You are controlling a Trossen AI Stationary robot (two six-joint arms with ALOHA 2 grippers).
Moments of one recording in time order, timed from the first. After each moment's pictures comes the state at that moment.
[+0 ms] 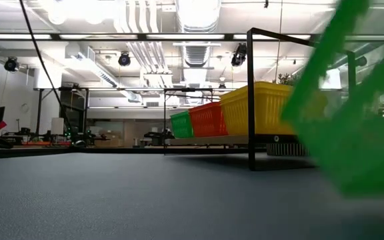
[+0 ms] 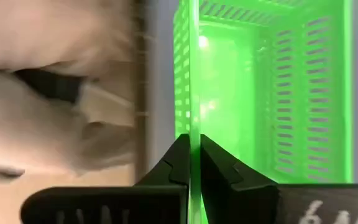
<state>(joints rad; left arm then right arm) -0.43 1.35 0.96 0.24 -0.14 0.55 0.82 1.91 1.49 -0.79 0.09 0.85</state>
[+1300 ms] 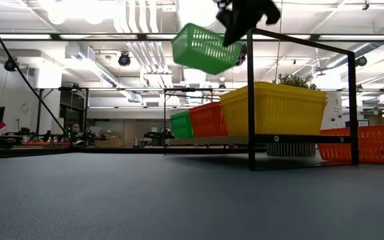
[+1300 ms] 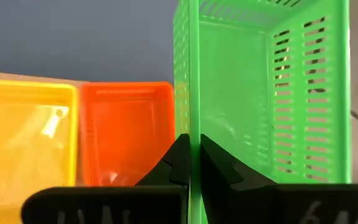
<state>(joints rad) -0.41 0.83 0.63 0.24 -0.25 0.65 -0.31 1.62 1.74 -1.04 -0.11 -0.83</state>
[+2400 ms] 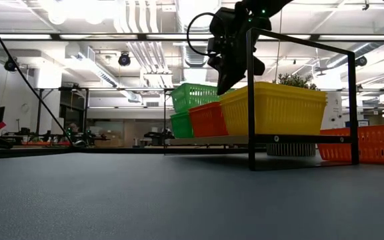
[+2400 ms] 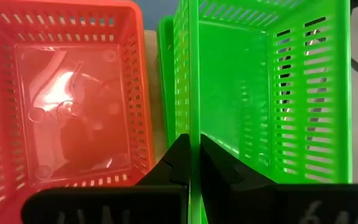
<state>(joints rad) -0.41 0.83 0.63 0.24 -0.27 0.67 -0.47 1.80 1.61 -0.86 -0.13 -0.95</state>
